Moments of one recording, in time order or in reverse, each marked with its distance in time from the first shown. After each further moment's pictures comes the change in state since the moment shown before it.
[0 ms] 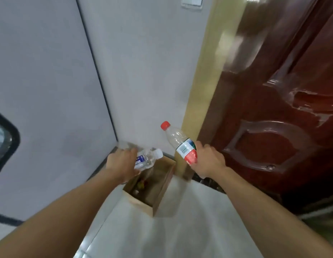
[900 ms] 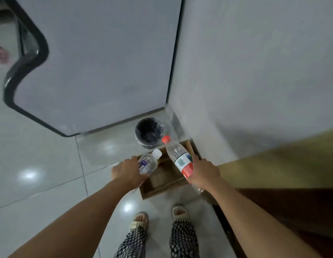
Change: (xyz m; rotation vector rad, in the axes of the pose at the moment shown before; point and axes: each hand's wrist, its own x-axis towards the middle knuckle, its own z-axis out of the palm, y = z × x) left_hand 0.130 0.032 0.168 -0.485 -0.395 -0.913; right_hand 0.292 -0.043 0.162 -0.236 -0.570 -0.547
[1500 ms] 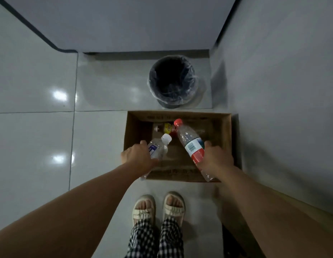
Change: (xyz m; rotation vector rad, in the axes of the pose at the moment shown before) left_hand 0.157 0.054 0.266 -0.240 -0.196 -0.371; right_hand 0.268 0.060 0.206 -0.153 -0.200 -0.183
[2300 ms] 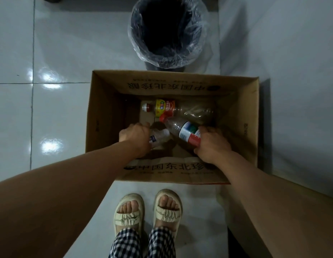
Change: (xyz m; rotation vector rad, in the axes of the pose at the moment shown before) left_hand 0.121 0.015 0.121 0.212 -0.033 0.152; right_hand 0.115 0.026 0.103 -0.052 -0.014 -0.069
